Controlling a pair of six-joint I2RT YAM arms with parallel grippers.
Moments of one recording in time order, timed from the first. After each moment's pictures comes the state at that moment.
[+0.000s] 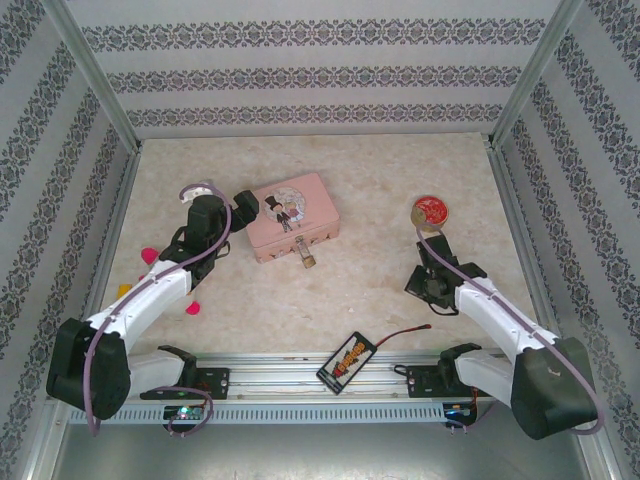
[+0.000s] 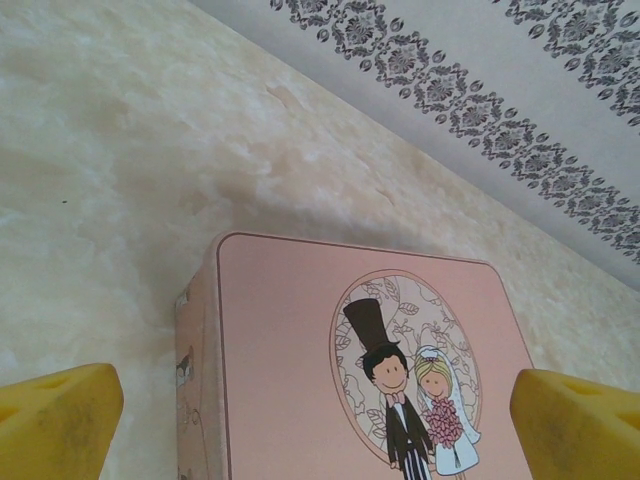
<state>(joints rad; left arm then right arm) -0.30 1.19 0.73 0.00 -0.19 -0.72 0.27 1.08 0.54 -0.64 0.04 0.73</state>
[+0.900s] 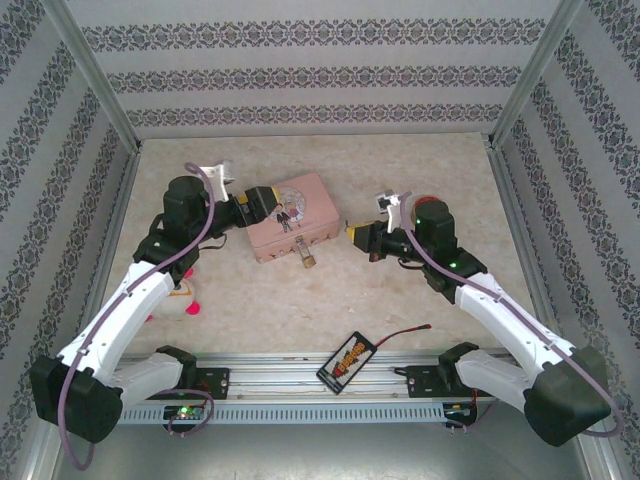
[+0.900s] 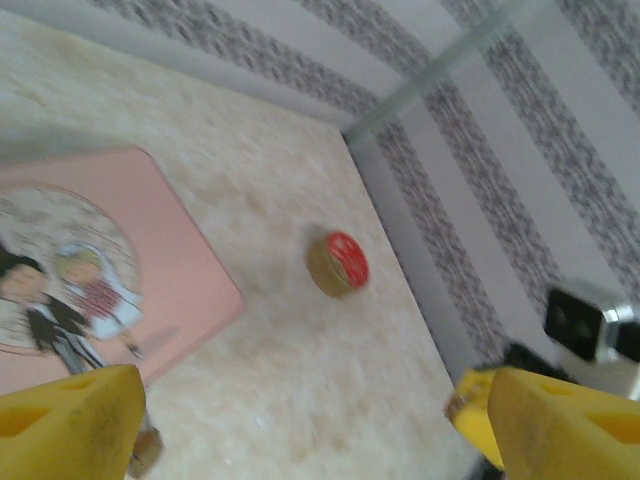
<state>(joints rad) -0.32 1.09 0.95 -0.19 0.47 -0.65 0.42 1.06 0.72 -0.01 -0.65 0.42</state>
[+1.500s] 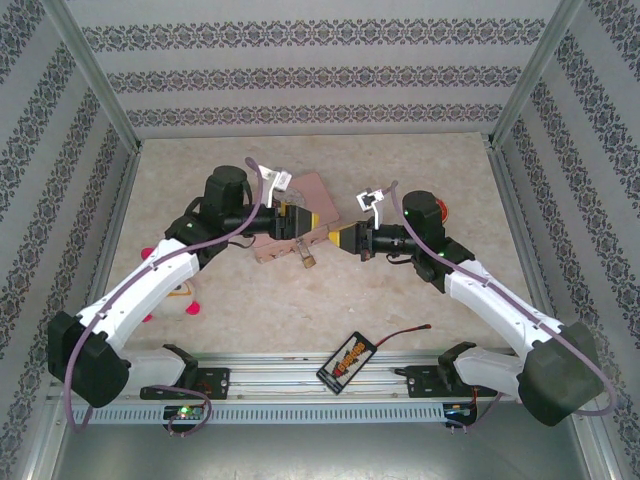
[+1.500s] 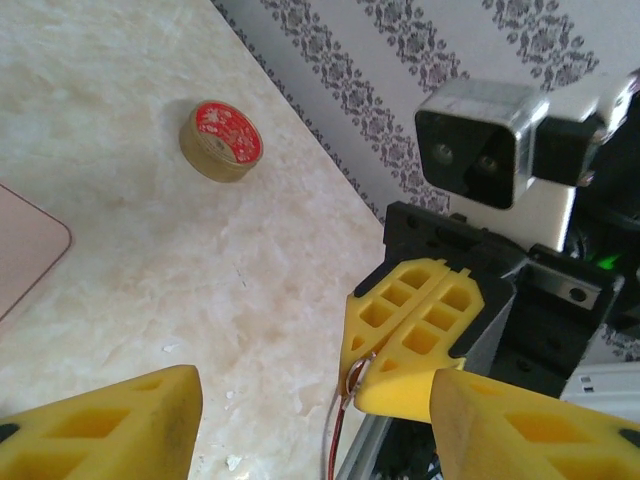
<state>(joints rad) -0.49 1.28 1.11 -0.28 0.67 -0.44 0.47 1.16 0.78 0.04 -0.85 0.50</state>
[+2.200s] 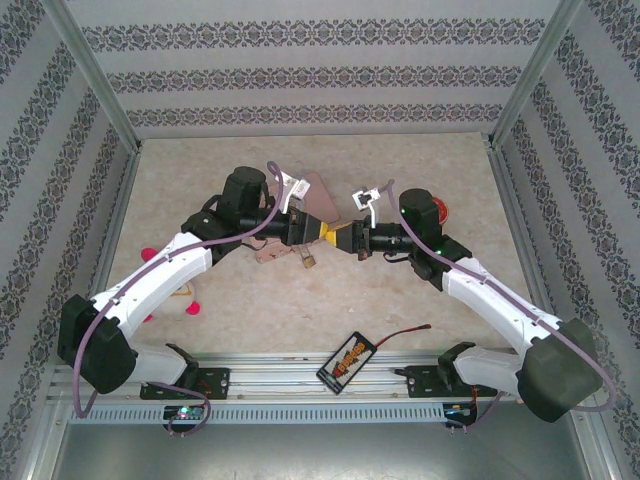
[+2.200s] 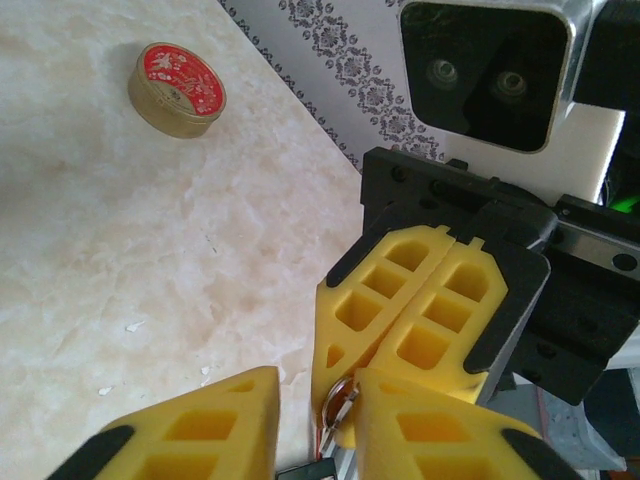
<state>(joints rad) -0.54 1.35 1.14 -0.30 0.72 -0.40 0.49 1.18 0.80 0.05 -0.85 0.49</state>
